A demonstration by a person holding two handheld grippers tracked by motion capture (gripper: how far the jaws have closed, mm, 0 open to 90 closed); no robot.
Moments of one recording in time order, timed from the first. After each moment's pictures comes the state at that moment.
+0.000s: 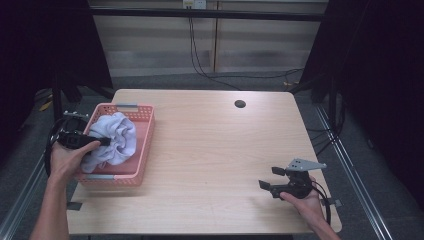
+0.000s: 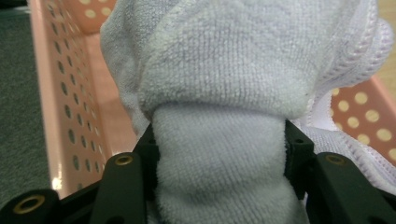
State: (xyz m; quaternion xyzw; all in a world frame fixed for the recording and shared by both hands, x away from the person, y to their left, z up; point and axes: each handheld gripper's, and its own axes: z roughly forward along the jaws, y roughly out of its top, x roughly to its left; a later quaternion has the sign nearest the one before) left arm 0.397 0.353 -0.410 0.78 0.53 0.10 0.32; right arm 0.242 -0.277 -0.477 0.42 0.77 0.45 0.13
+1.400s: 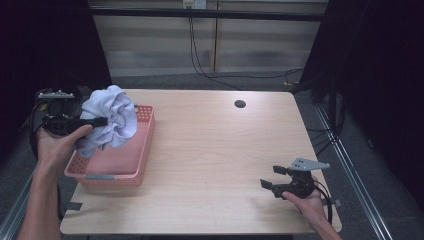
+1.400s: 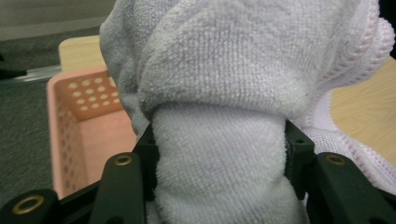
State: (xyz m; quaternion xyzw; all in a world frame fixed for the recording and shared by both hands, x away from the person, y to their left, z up) left arm 0.376 0.329 -0.325 0.76 0.48 0.14 0.41; right arm 0.241 -0.281 -0.474 0.42 0.77 0.47 0.13
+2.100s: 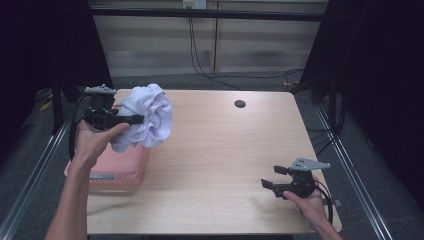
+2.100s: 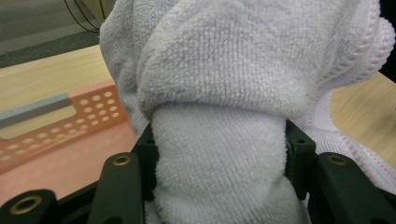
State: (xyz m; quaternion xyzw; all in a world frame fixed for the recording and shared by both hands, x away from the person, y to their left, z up) left arm 0.384 0.240 -0.322 0.80 0.41 0.11 0.43; right arm 0.241 -0.283 -0.474 0.42 0.77 0.46 0.13
